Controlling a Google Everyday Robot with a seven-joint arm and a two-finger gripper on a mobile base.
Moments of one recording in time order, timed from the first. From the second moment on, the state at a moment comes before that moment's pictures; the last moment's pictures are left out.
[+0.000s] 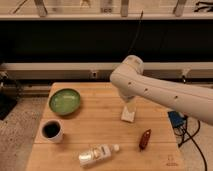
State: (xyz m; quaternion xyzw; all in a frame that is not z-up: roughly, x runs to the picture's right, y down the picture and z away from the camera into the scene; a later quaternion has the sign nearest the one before) arm 0.104 0.055 0.727 -0.22 0.02 -0.17 0.96
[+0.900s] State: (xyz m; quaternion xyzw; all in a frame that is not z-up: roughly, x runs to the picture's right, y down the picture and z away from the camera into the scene) arm 0.046 0.040 0.740 -0.21 0.02 -0.25 0.95
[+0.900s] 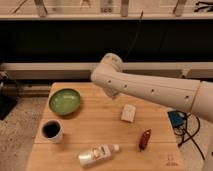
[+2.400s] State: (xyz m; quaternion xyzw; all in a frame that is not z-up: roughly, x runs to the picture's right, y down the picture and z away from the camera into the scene) arm -0.023 0.029 0.767 -0.19 -0.01 -0.34 0.92
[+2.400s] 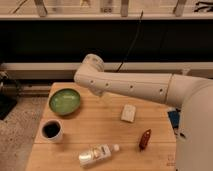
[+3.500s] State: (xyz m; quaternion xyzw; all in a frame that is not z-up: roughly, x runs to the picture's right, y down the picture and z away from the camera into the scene) arm -0.044 0.028 0.793 -0.17 -0.03 -0.38 0.91
